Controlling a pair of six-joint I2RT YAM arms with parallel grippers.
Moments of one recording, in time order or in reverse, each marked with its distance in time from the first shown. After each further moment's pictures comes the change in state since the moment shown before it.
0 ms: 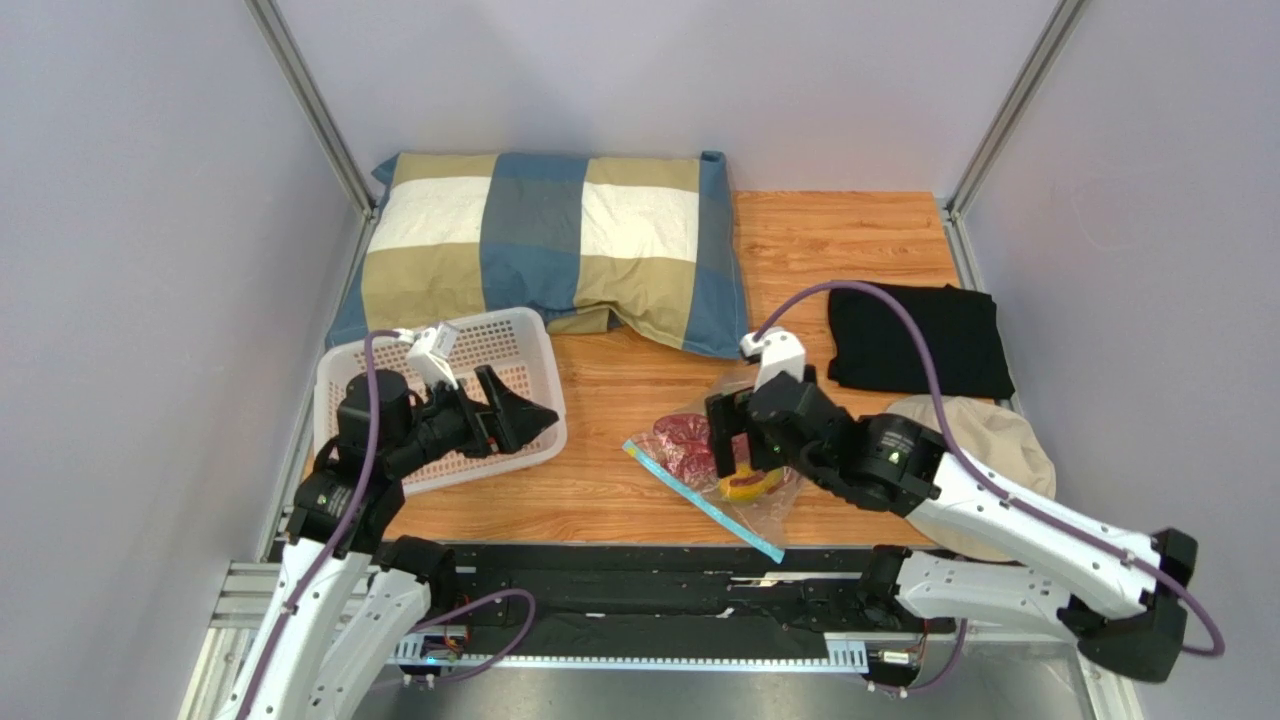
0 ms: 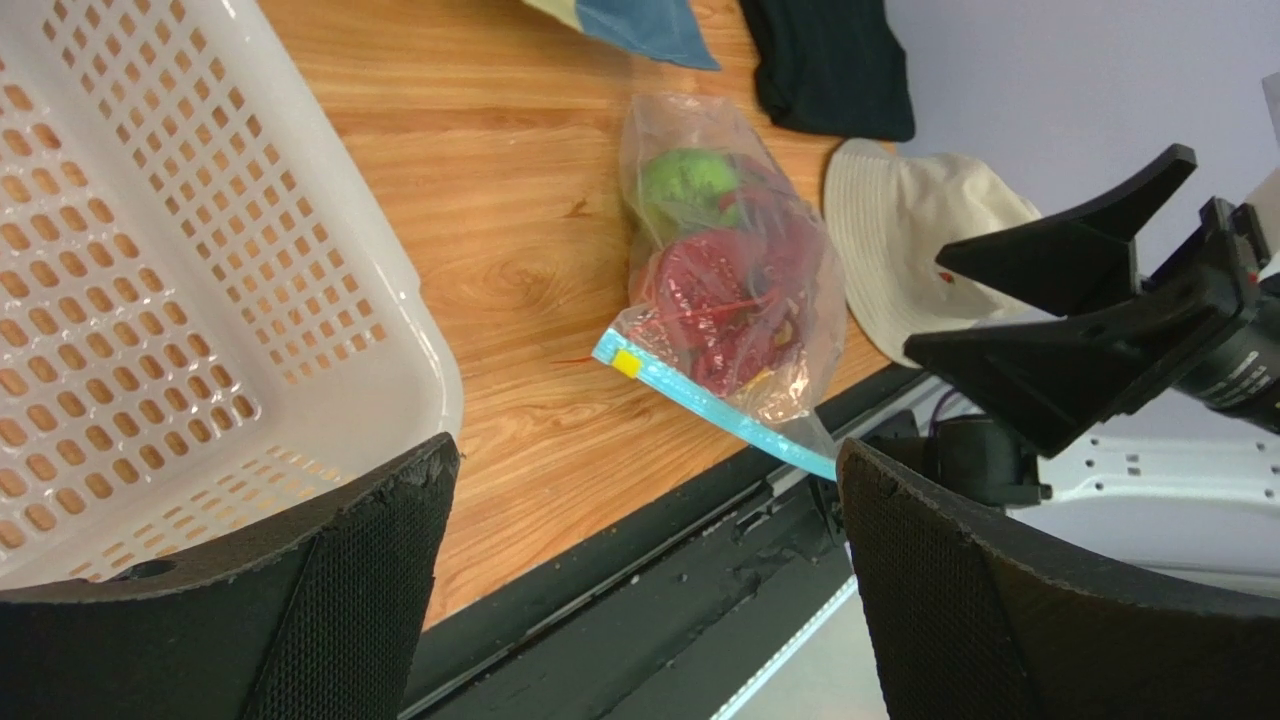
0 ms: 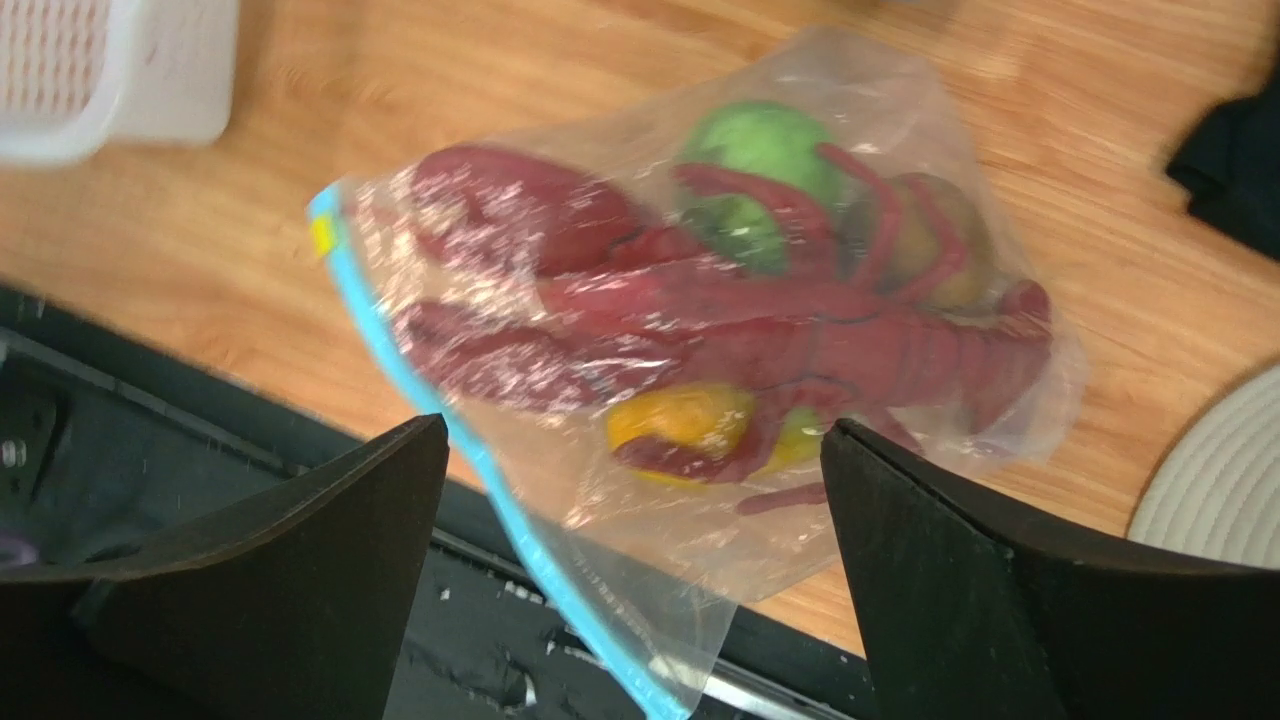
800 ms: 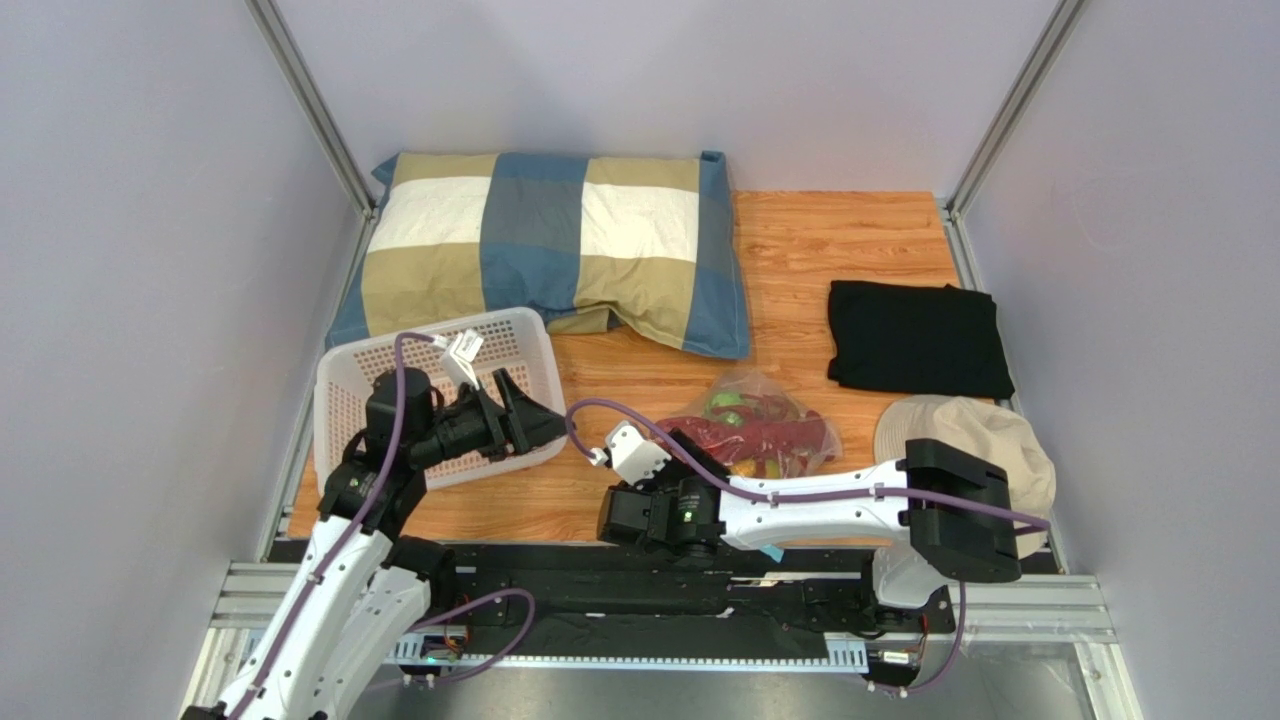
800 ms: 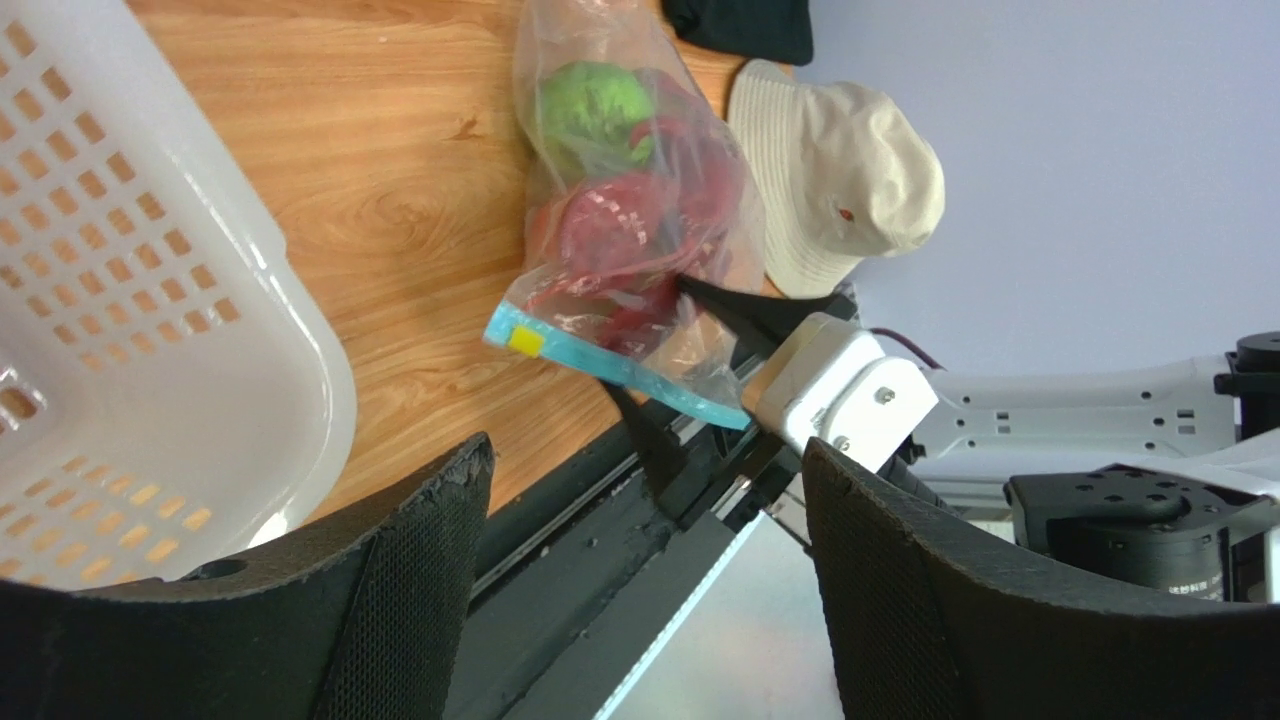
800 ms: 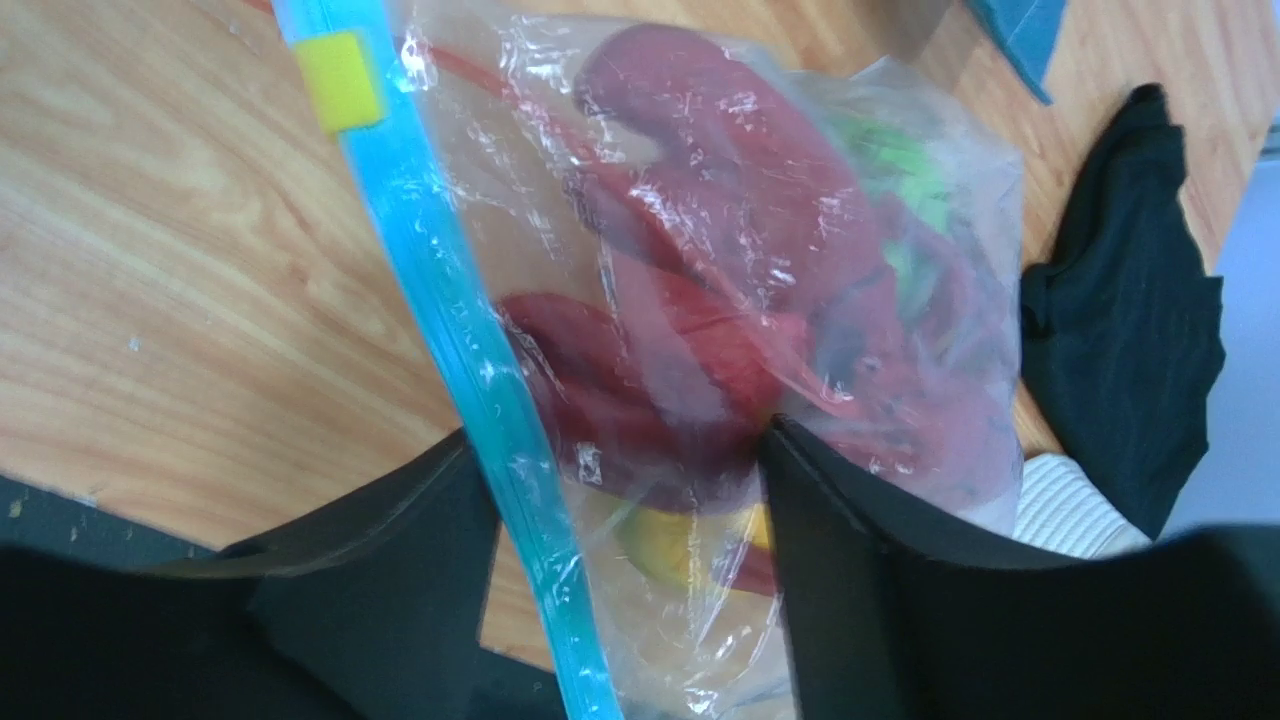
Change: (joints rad) left arm -0.001 0.037 -0.152 0.184 0.182 -0.143; right arm 0.427 0.647 0.043 0.097 0.449 -0.079
